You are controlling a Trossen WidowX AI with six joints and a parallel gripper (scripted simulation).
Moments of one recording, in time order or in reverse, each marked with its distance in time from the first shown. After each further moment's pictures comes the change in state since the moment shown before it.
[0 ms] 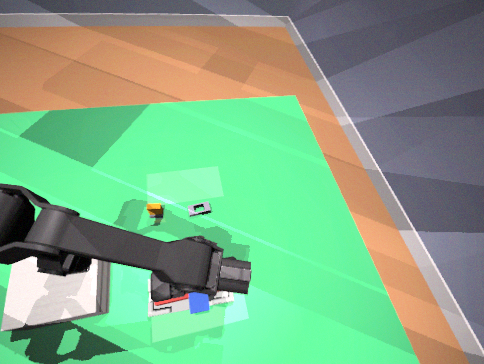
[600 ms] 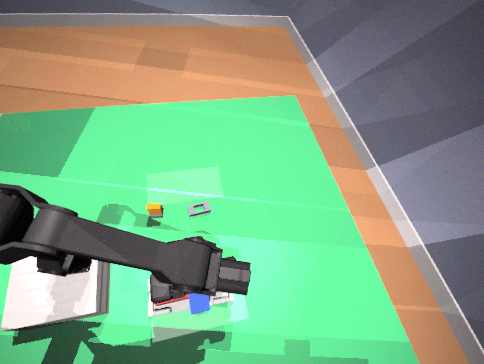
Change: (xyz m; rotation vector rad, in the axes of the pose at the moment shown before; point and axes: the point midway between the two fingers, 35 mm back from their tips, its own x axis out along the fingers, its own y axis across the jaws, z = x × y) arm -0.001 0.000 -0.001 -0.019 0.002 -0.006
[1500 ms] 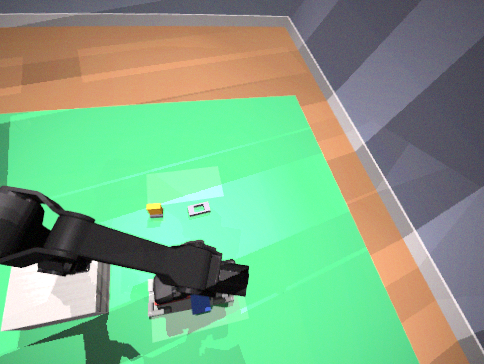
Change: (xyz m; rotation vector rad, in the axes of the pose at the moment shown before) arm 0.029 -0.002 0.000 0.000 0.002 -0.004
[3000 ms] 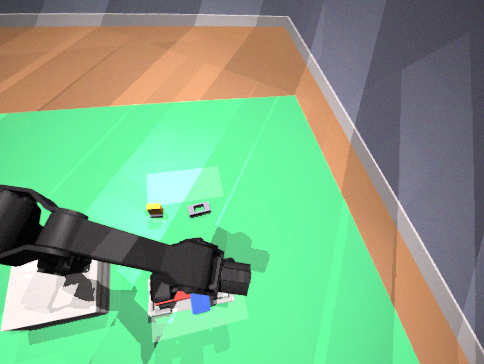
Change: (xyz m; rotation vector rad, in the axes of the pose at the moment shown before) arm -0.018 0.005 0.001 0.004 -0.013 0.036
